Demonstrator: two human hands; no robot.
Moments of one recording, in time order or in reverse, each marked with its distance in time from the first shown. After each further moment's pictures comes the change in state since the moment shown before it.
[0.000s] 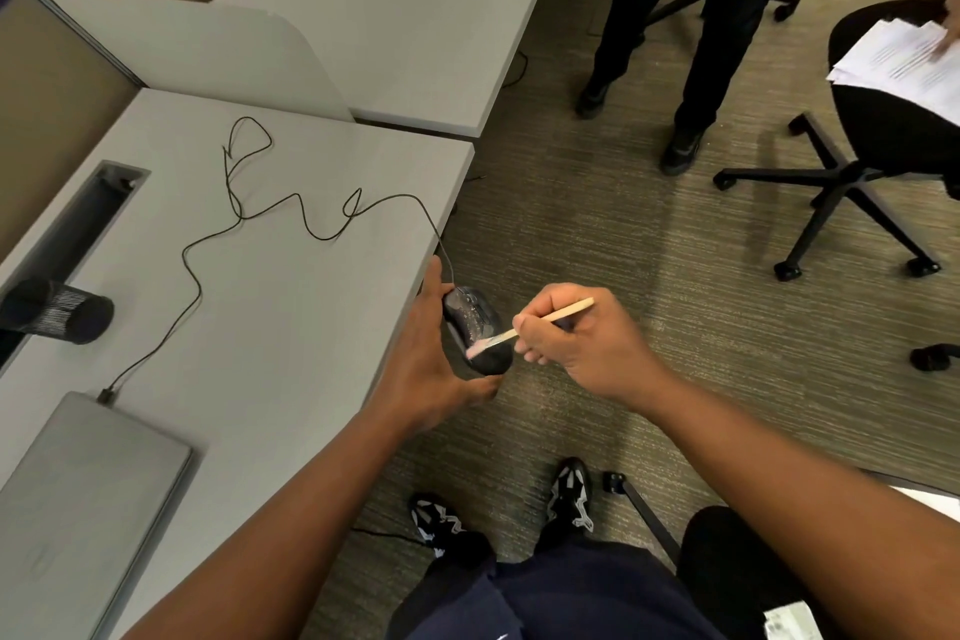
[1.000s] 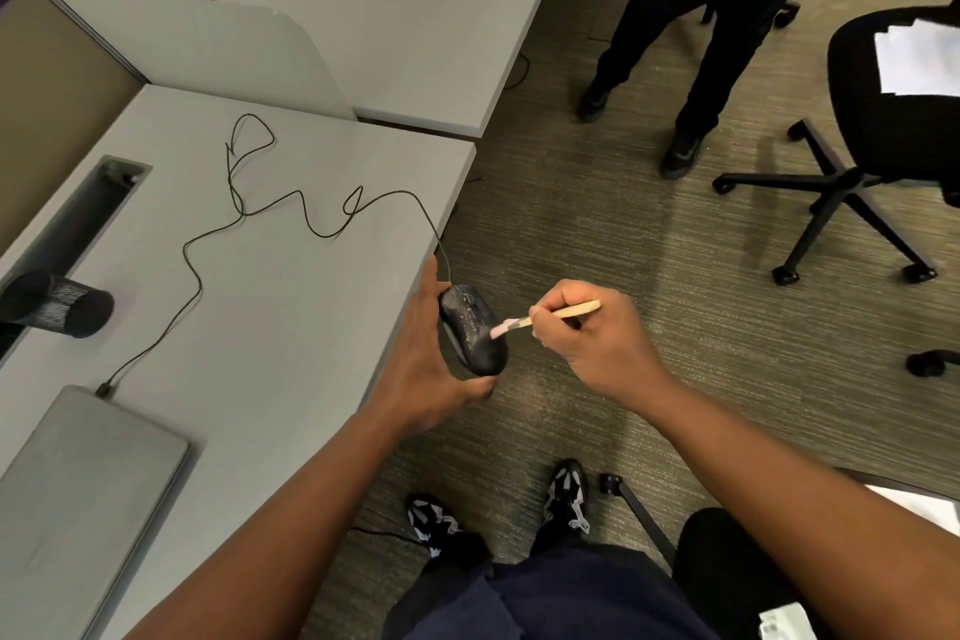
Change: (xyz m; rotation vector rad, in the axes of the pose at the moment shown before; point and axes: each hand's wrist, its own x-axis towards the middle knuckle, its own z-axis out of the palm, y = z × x) left_hand -0.006 0.003 0.000 -0.005 0.038 -0.027; right_hand -0.005 0.007 -0.005 -0.182 0.128 -0.058
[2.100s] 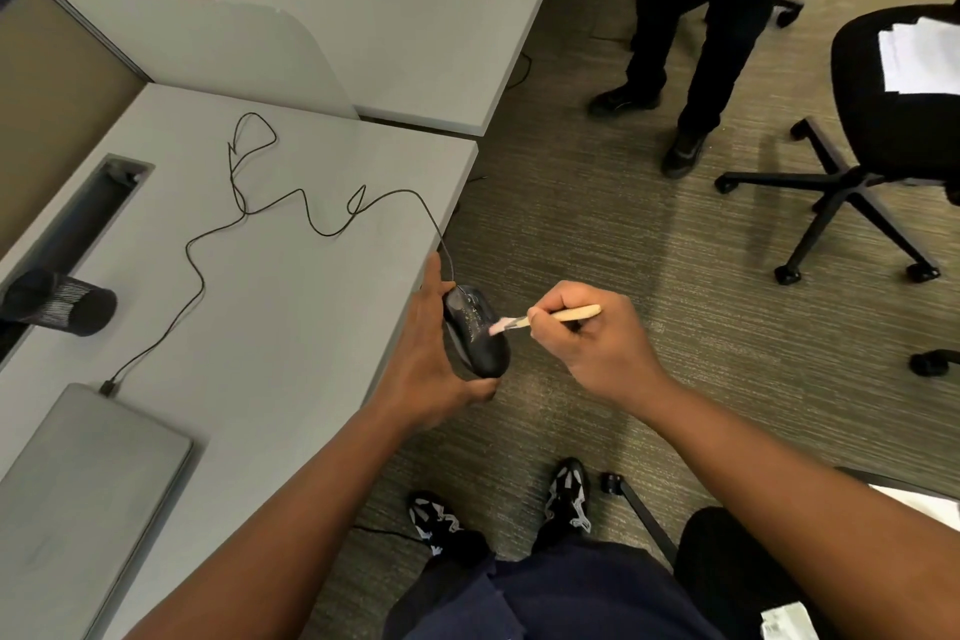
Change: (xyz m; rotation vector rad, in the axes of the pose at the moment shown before) left_hand 0.000 0.000 -0.002 0.001 -0.035 -0.008; right_hand -0.002 0.003 0.004 -0.022 0.004 -0.089
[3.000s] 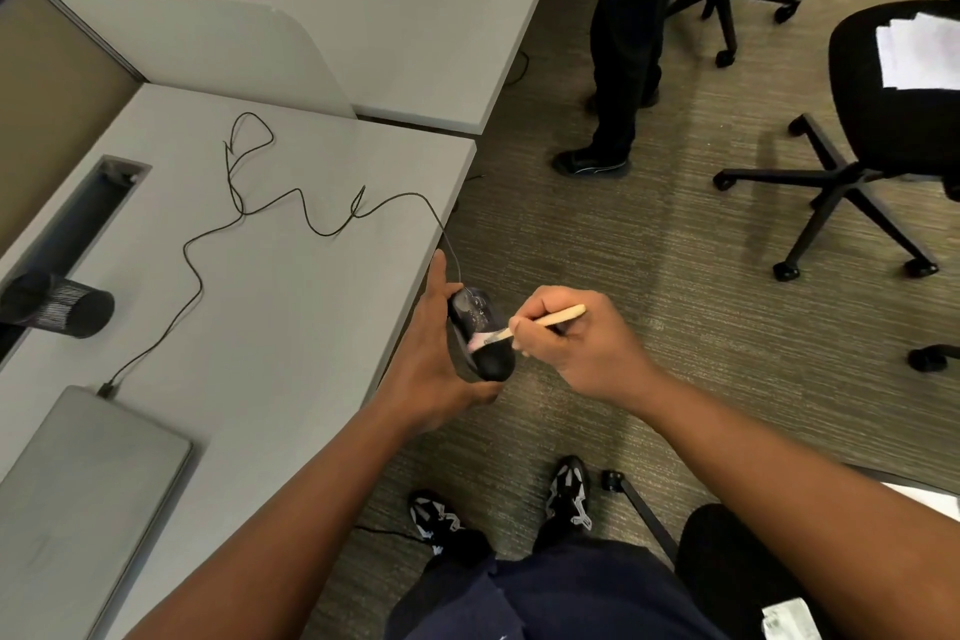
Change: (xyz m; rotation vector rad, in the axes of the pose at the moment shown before) left_hand 0.004 -0.006 0.005 -0.027 -0.046 0.006; right_hand 0.004 -0.008 0.006 0.061 -0.138 0.021
